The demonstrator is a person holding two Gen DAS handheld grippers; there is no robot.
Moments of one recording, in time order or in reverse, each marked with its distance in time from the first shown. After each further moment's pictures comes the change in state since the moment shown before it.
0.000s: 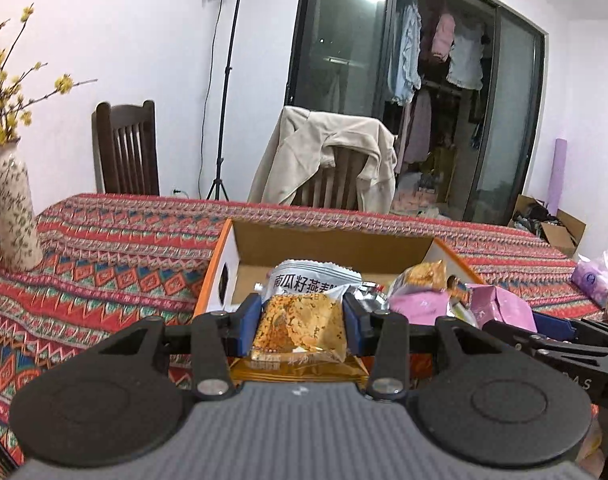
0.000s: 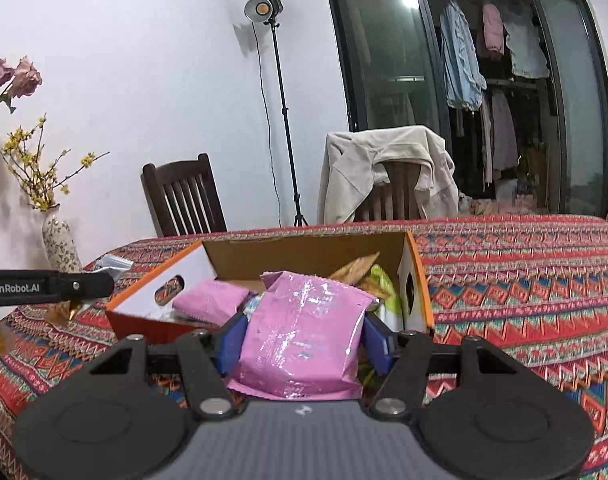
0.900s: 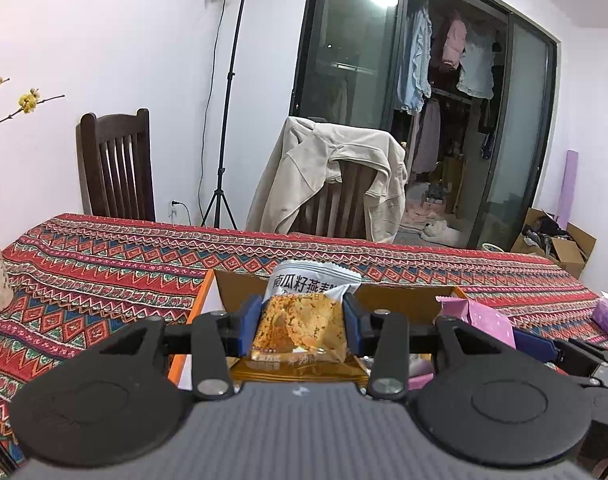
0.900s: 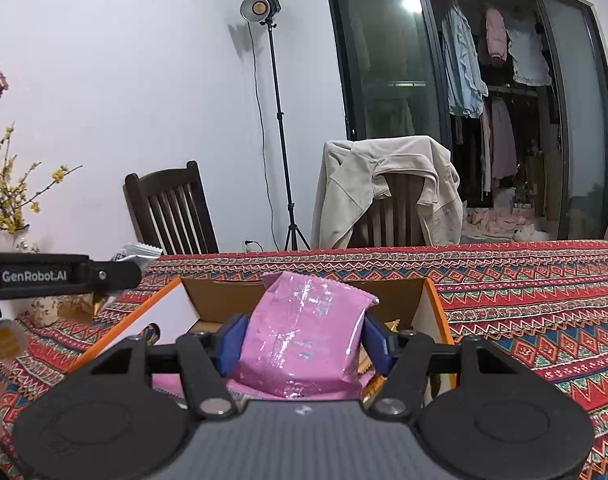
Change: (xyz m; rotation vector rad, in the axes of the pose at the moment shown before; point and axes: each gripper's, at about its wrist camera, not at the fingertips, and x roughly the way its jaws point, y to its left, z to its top) left arm 0.078 -0.005 0.057 -0.023 -0.012 0.021; right arm 0.080 0.001 0.052 -0.009 -0.004 -0.023
